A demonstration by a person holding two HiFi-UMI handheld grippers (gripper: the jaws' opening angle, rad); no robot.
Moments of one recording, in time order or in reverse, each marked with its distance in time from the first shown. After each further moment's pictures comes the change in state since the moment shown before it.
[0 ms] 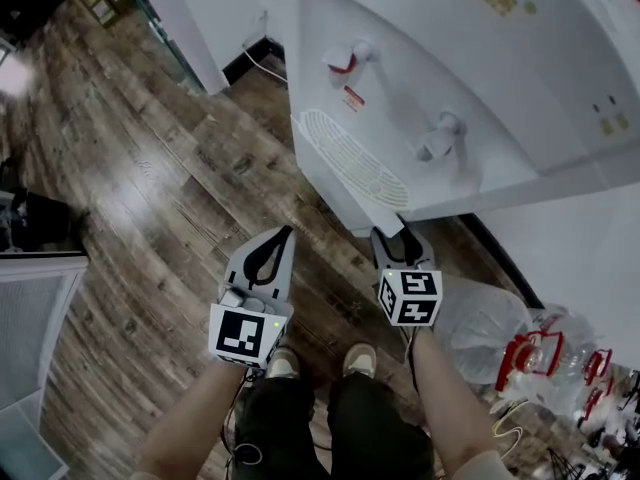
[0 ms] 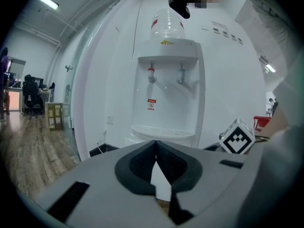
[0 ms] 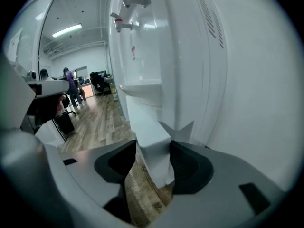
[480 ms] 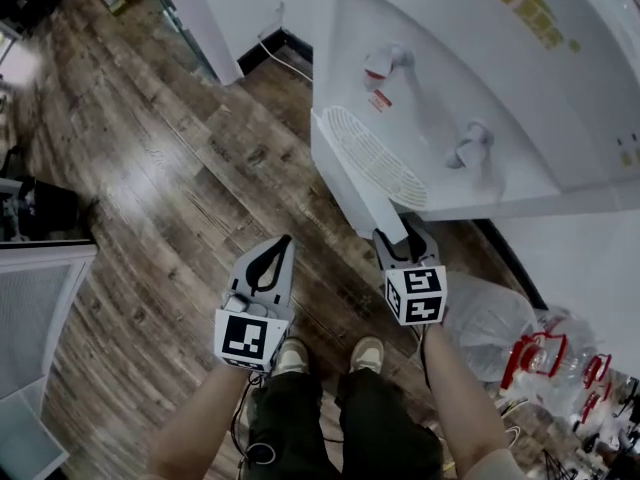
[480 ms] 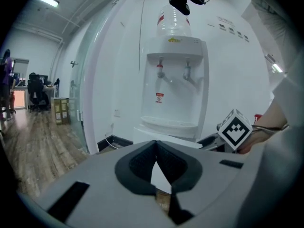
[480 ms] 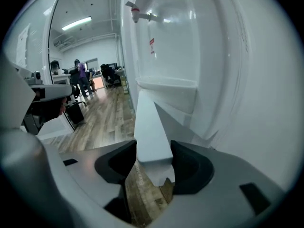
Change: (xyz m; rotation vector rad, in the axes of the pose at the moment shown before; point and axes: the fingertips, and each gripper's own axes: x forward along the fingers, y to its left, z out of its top) left arm -0.029 0.021 -0.022 -0.006 0.080 0.048; right arm 0.006 0.033 0.001 -0.107 0.088 0.092
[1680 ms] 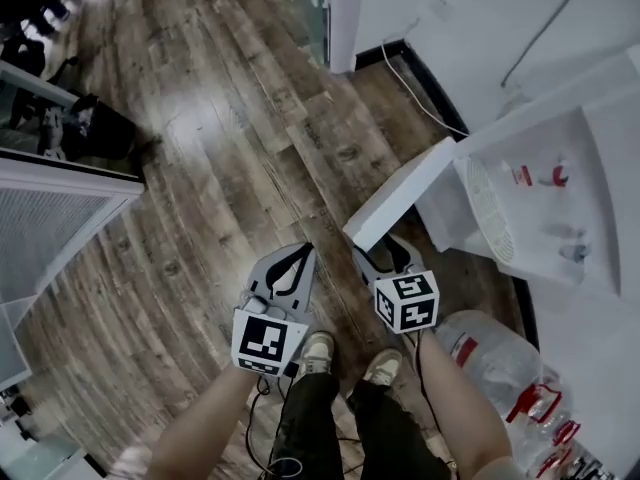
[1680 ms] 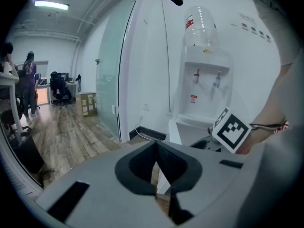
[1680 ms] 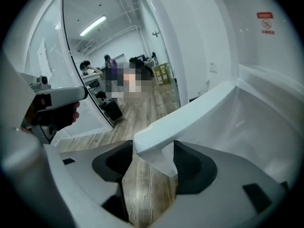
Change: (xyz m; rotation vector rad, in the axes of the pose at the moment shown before) left arm -0.110 0.132 -0.004 -0.084 0.127 0.204; right arm 0.063 0.234 0.053 -0.064 0.139 0.412
